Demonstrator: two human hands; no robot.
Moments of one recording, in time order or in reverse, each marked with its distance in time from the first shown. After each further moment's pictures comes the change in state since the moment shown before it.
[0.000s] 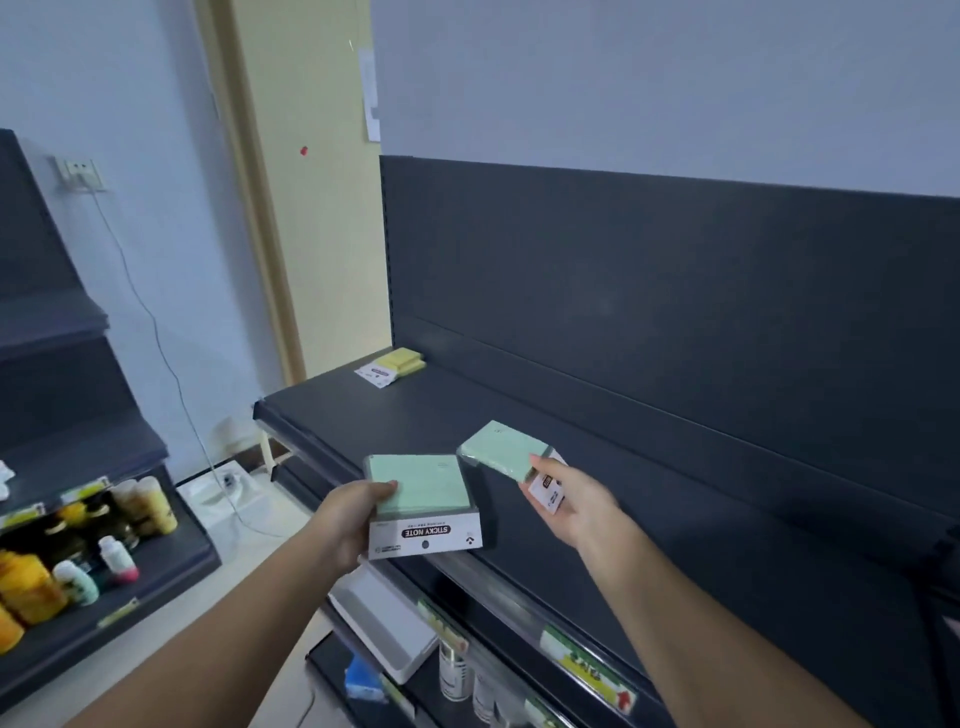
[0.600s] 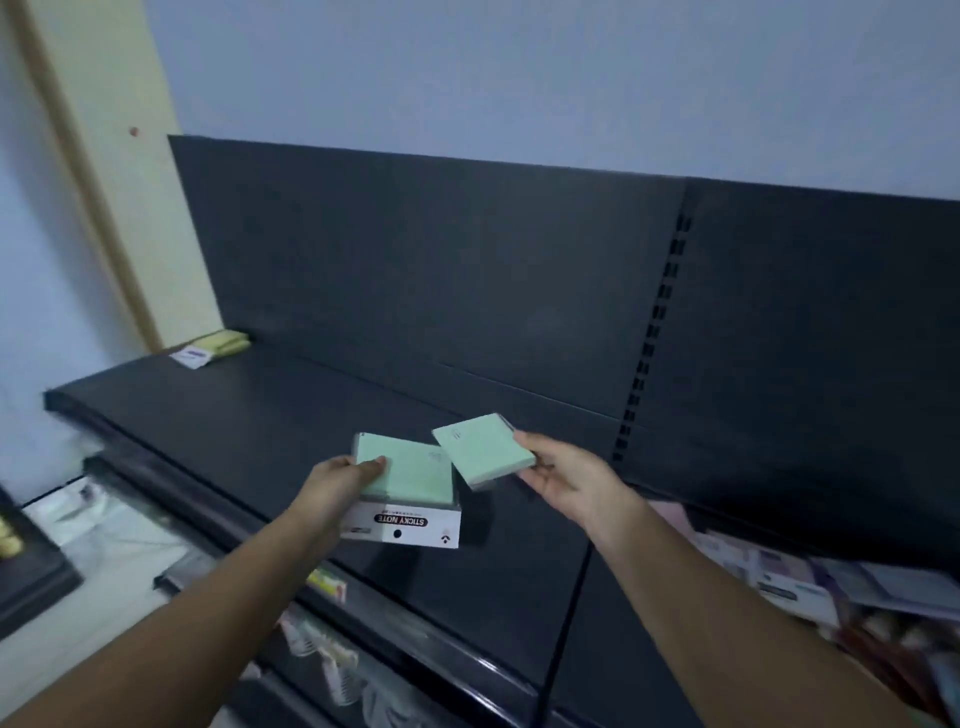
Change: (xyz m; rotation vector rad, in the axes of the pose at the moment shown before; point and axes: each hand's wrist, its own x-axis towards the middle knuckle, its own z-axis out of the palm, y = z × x) left_hand -0.122 -0.080 0.247 0.220 -0.081 0.170; right_hand -0.098 -0.147 -0.248 -0.091 -0.064 -0.130
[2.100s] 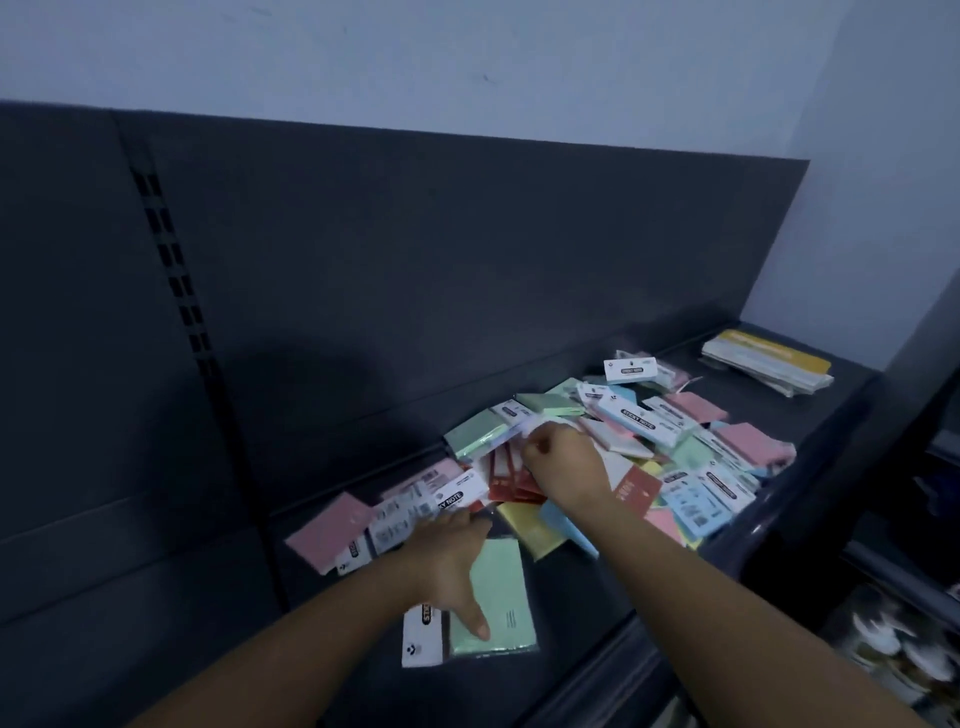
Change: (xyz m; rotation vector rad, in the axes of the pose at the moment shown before) left_hand -0.065 -0.043 0.301 1.538 -1.535 1.162; right_hand -0.133 -0.030 -0.186 -1.144 1.435 -0.195
